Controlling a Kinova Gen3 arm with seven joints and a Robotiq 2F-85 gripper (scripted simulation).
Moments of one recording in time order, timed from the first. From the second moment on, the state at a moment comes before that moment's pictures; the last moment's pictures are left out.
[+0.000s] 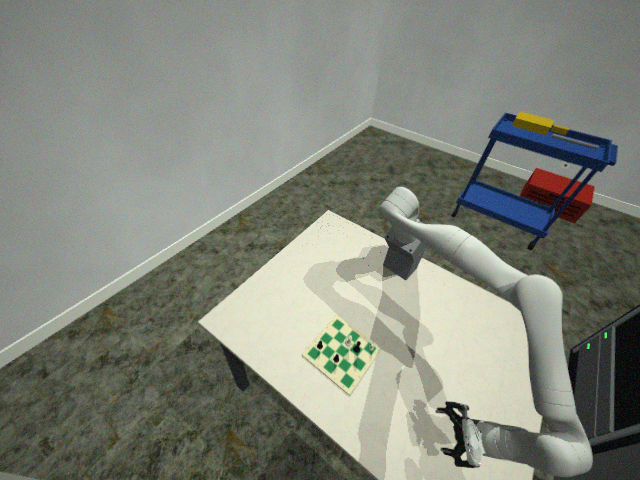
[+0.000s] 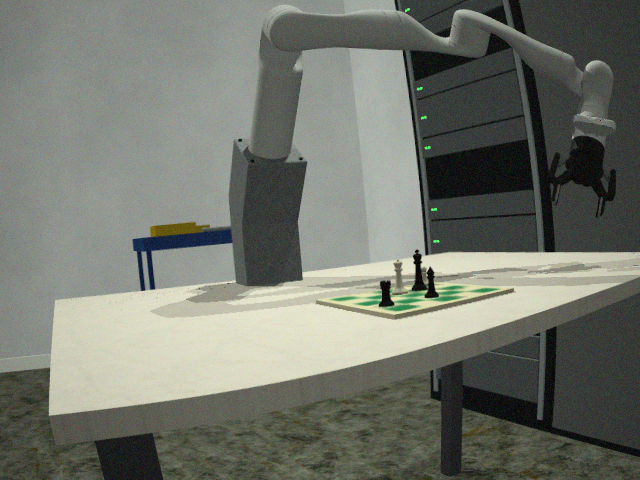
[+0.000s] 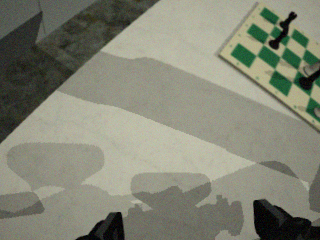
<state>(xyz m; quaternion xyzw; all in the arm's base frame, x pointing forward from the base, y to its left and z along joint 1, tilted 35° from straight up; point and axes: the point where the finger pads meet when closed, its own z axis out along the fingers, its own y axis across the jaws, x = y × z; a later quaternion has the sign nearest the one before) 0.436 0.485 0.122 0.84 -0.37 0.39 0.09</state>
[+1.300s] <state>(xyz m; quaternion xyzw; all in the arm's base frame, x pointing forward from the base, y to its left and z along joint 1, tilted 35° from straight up) 0.427 0.398 0.042 0.62 -0.63 0.46 0.10</state>
